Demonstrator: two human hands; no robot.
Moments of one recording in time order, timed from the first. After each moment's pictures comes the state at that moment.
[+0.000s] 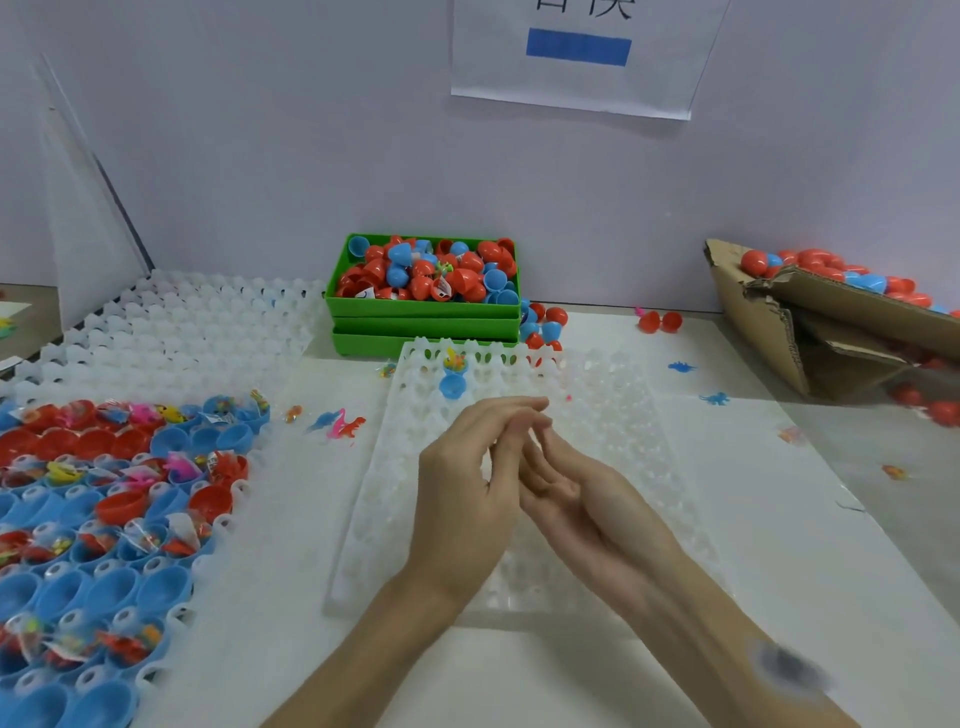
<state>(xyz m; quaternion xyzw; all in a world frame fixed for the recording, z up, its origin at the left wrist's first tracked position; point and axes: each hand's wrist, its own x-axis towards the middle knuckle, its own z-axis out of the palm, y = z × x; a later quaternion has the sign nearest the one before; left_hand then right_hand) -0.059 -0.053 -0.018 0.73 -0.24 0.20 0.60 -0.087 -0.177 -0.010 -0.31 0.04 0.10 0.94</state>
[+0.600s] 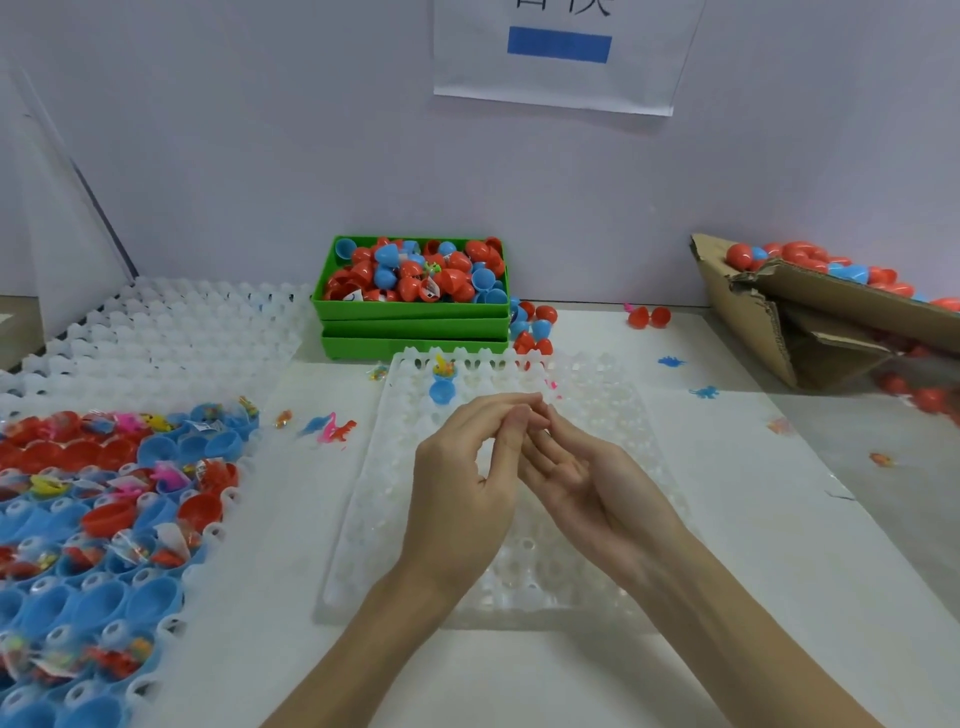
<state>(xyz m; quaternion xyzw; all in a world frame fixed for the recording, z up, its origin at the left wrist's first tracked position) -0.056 -0.054 -0.013 0.76 -0.23 0.18 0.58 -0.075 -0.189 -0.008 -0.30 0.09 0.08 0.95</state>
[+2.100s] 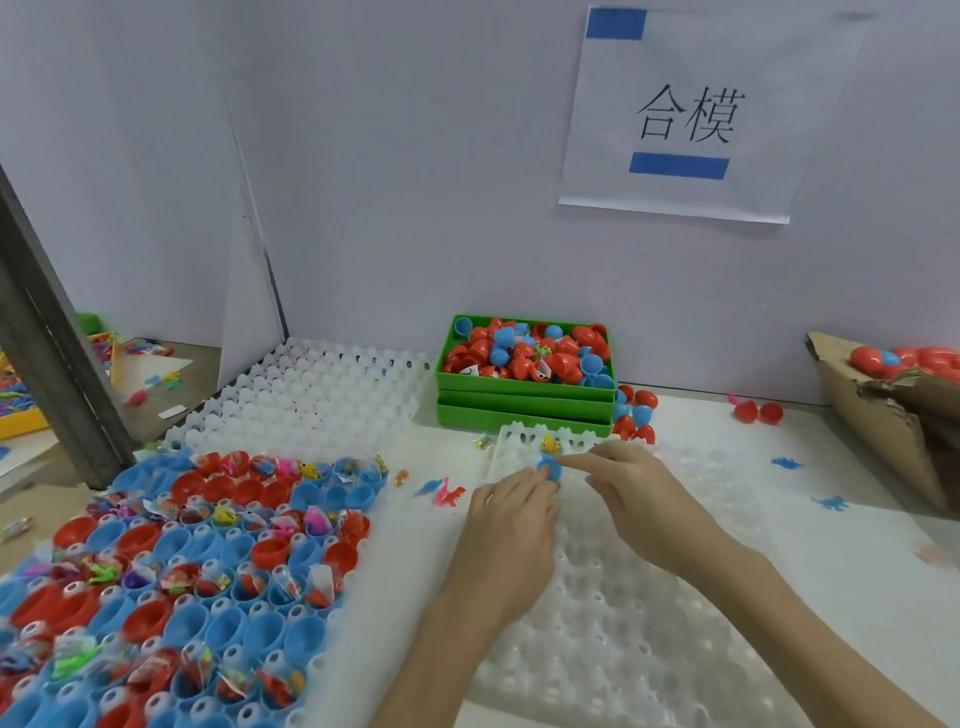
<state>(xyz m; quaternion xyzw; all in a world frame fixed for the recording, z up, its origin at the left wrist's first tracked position) -0.001 0.003 -0.034 0.94 -0.24 0.10 0.20 0.015 -0.187 -0.011 -0.97 -0.15 -0.11 0.14</state>
